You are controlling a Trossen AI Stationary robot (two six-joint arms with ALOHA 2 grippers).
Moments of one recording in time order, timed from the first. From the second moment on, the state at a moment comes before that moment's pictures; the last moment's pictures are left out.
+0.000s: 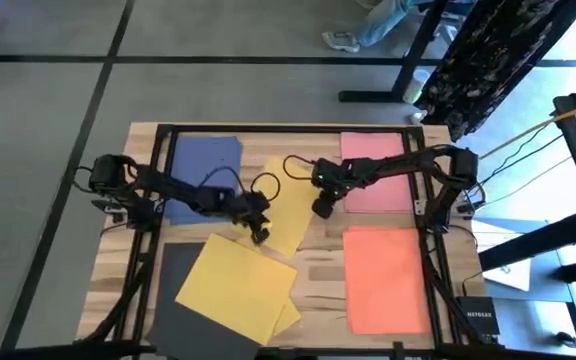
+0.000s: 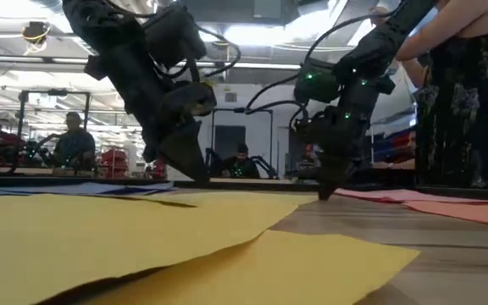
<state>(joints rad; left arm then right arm) -0.03 1.64 0.78 0.00 -0.09 -0.49 -0.31 1.77 0.91 -0.35 -0.04 0.25</state>
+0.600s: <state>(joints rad) -0.17 1.64 0.85 0.00 -0.11 -0.37 -0.07 1.73 0.95 -0.24 0.02 0.21</state>
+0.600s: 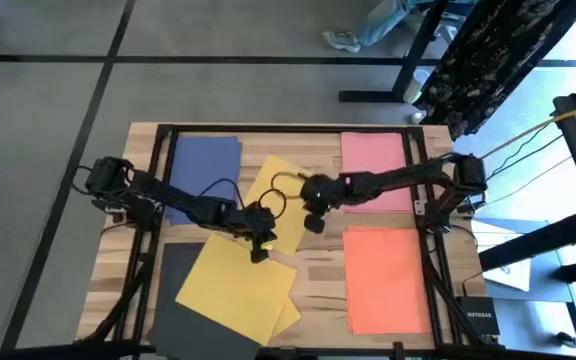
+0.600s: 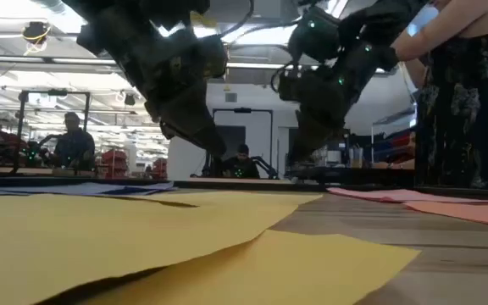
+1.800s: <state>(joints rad) -0.16 1.64 0.85 0.00 -0.19 -0.40 -0.16 1.76 1.06 -0.29 -0.10 -0.03</state>
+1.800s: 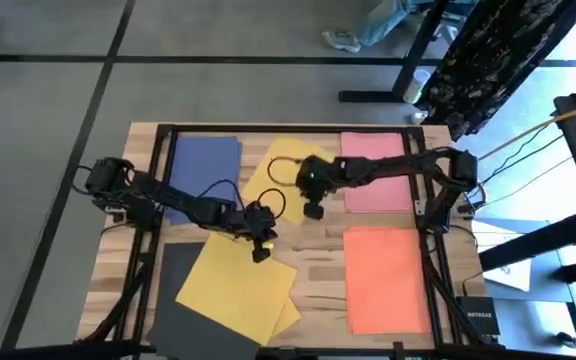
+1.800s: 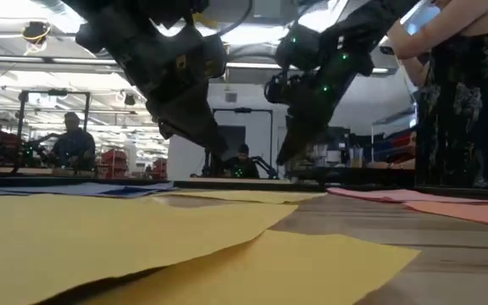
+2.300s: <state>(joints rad) -0.14 1.40 0.63 0.25 -0.17 -0.40 -0.01 1.87 1.02 -0.10 0.07 0.08</state>
